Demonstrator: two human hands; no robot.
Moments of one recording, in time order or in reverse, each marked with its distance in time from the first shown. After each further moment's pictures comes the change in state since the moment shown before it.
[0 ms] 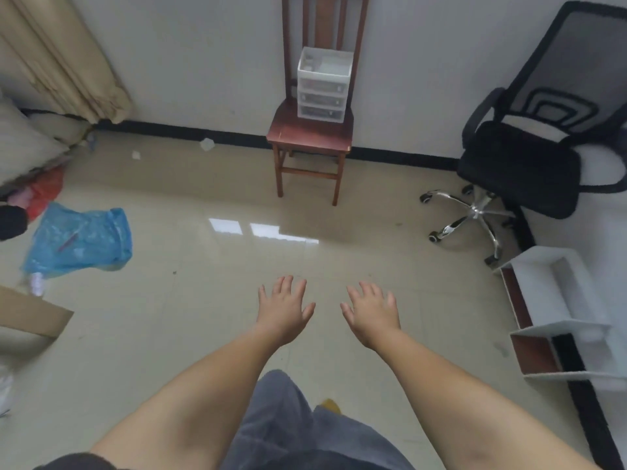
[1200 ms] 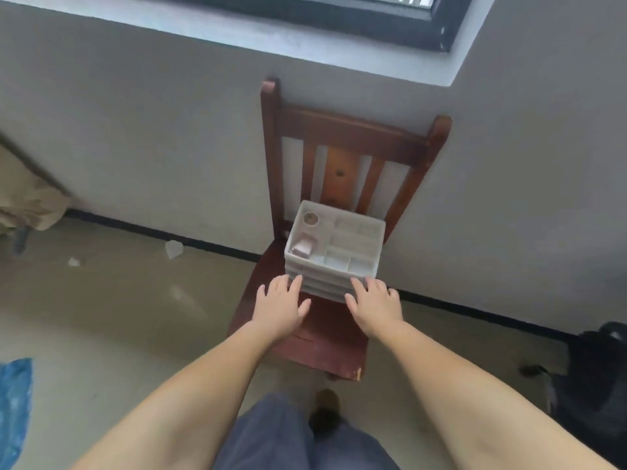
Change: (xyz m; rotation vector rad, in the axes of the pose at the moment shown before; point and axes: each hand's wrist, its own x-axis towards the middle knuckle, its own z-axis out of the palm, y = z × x) left_hand 0.825 -0.059 -0.344 -0.076 0.077 -0.081; right_hand 0.855 0.093 -0.349 -0.007 -0.007 -0.070
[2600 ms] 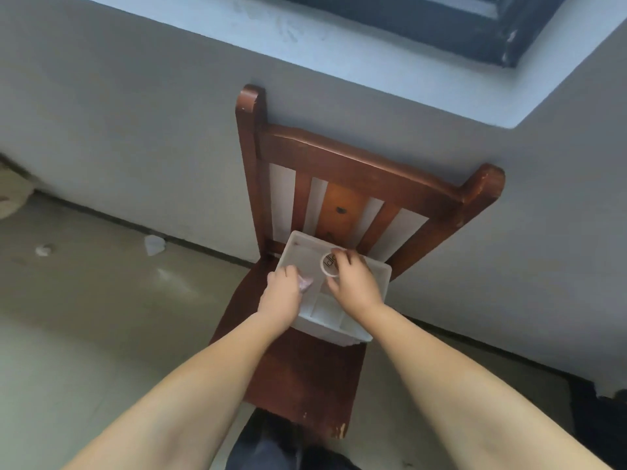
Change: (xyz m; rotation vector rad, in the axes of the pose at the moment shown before) left_hand 0.166 0.018 -0.029 -0.279 0.012 -0.144; right_hand 0.180 -0.007 -0.054 0.278 0.180 -0.198
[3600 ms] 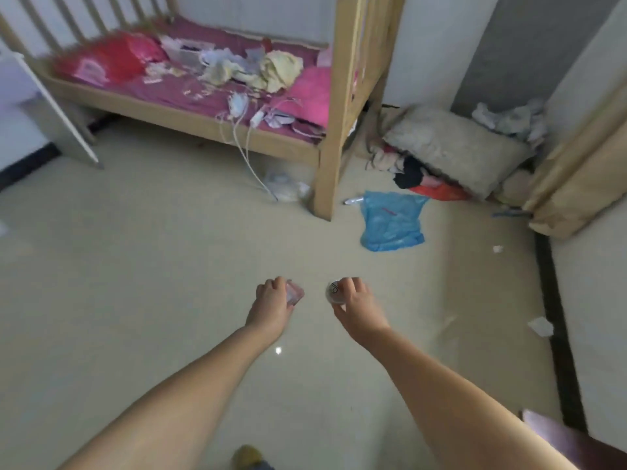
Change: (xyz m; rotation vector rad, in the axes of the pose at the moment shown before) left_hand -0.752 -0.217 0.128 -0.426 0.823 -1.471; right_hand -0.537 -0.399 0.208 -0.143 -0.589 -1.530
